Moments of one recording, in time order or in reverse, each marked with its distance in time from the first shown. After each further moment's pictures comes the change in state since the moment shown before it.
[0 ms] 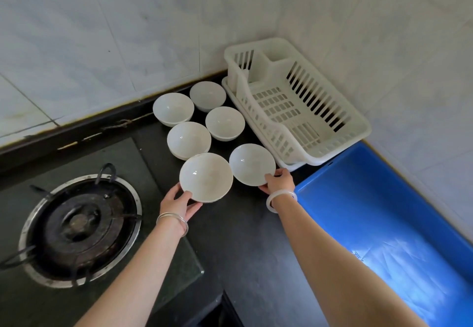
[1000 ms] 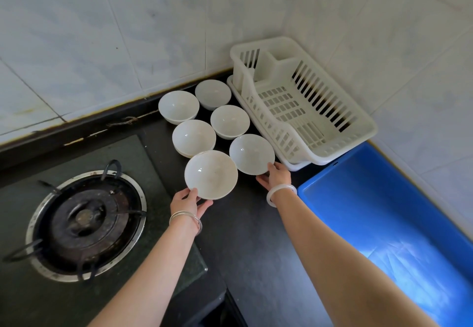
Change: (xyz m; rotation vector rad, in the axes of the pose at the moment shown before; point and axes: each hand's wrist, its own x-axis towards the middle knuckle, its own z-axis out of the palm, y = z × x) left_hand -0.007 -0.008 0.012 -0.025 0.115 -0.039; right_hand 0.008 -0.004 0.017 0.293 -0.136 0.077
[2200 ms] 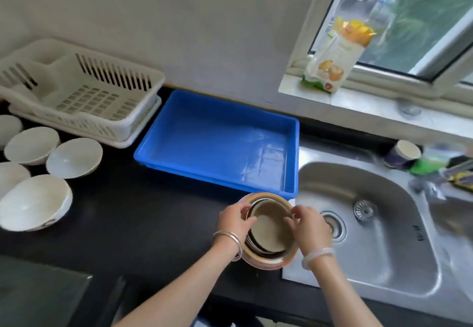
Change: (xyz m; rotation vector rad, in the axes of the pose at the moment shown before) left_hand -0.249 -0.265 0.064 1.495 -0.990 0.634; right_hand -0.276 0.146 -0.381 -0.887 0.749 -0.160
